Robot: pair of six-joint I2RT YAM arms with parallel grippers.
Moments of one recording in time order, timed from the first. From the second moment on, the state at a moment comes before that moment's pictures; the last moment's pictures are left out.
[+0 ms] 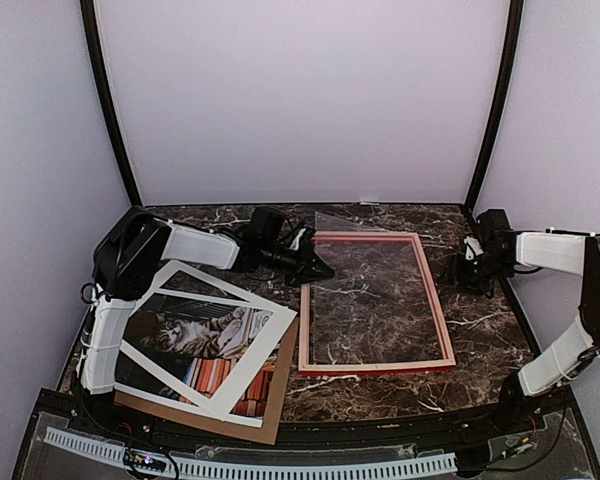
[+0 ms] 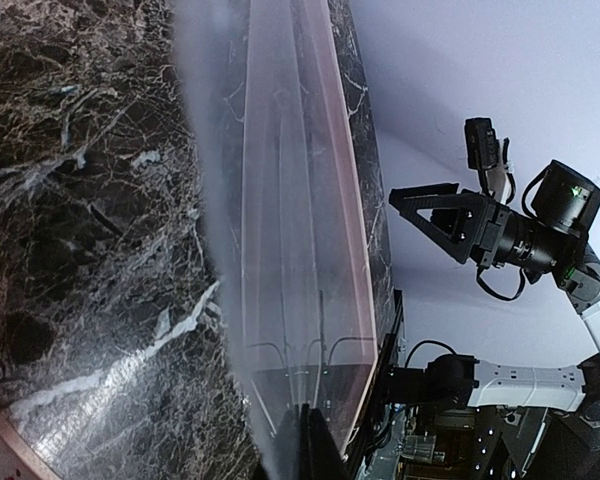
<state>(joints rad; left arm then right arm) -0.67 2.28 1.55 0.15 0.79 -0.92 0.05 1.47 0.85 -0.48 -0.25 0.29</state>
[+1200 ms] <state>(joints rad) -0.65 2.32 1.59 0.08 0.80 -0.87 0.07 1.50 0.85 -0.48 -0.25 0.28</state>
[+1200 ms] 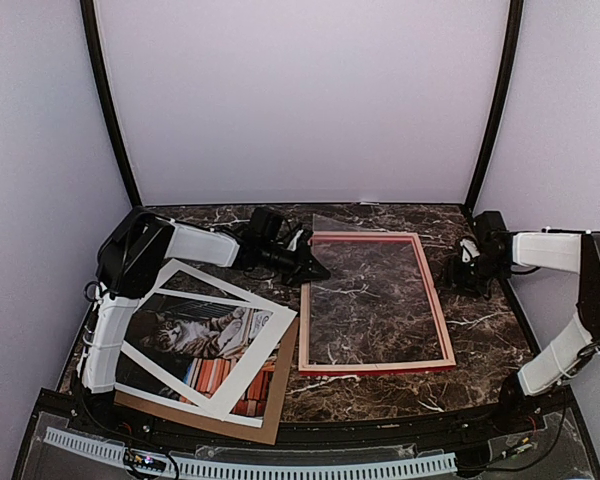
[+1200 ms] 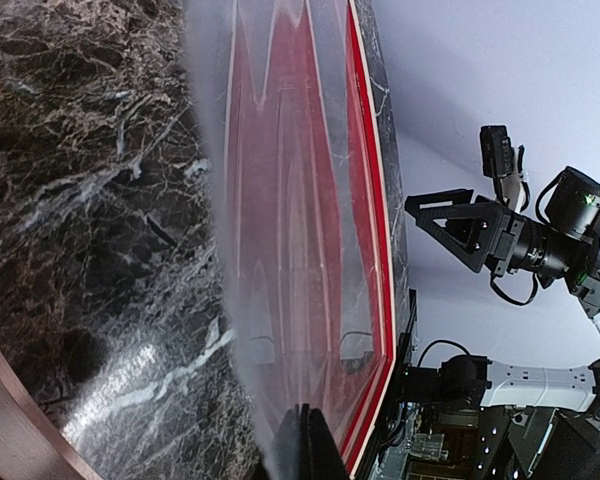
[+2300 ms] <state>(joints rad) -0.65 2.33 1.59 0.18 0.93 -1.07 0.10 1.55 0.85 -0.45 -0.25 0.29</state>
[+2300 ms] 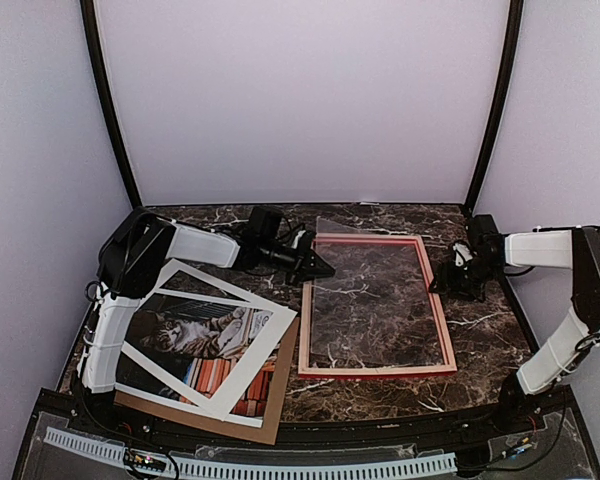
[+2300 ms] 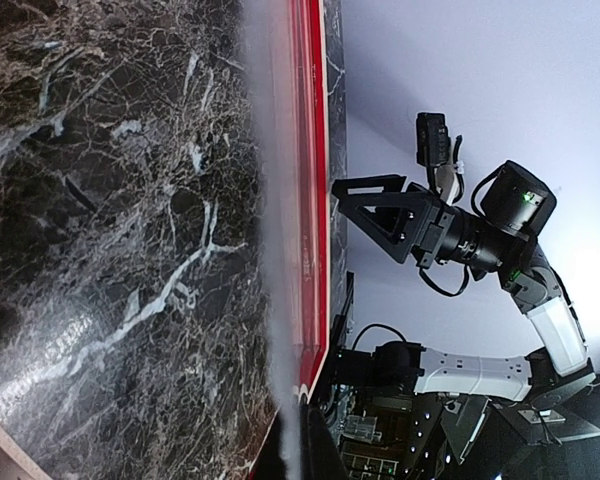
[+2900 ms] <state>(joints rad) -0.65 2.36 1.59 0.21 0.94 -1.10 0.11 1.56 0.85 -0.45 -0.24 0.28</state>
